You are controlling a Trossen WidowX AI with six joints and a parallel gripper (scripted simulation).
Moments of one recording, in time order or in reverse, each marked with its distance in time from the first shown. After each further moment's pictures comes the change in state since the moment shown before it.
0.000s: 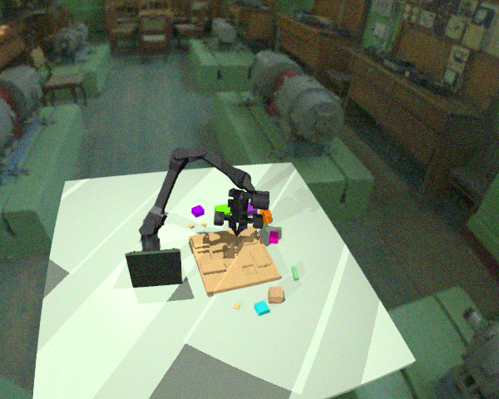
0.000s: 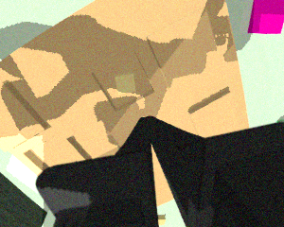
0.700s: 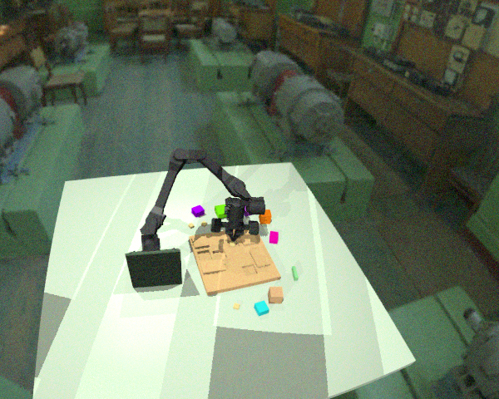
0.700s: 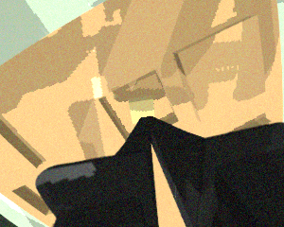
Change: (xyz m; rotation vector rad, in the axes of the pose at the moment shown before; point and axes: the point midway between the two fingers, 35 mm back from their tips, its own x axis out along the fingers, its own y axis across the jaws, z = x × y) arm 0.048 0.010 0.015 -0.015 -0.007 0.005
